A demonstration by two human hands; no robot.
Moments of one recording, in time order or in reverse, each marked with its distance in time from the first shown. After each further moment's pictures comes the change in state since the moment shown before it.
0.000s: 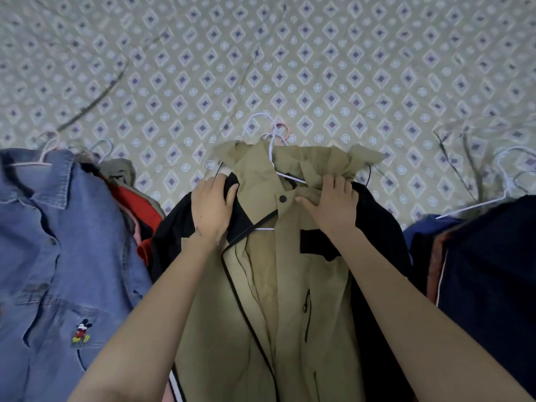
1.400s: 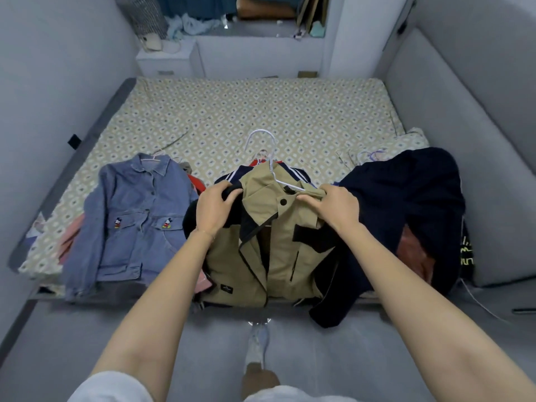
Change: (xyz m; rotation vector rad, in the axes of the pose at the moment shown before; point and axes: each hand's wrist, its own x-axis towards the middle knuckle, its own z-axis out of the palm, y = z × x) left_hand -0.432 0.115 -0.367 -0.451 0.152 0.153; right_hand -0.515 0.031 -0.306 0.132 0.211 -0.102
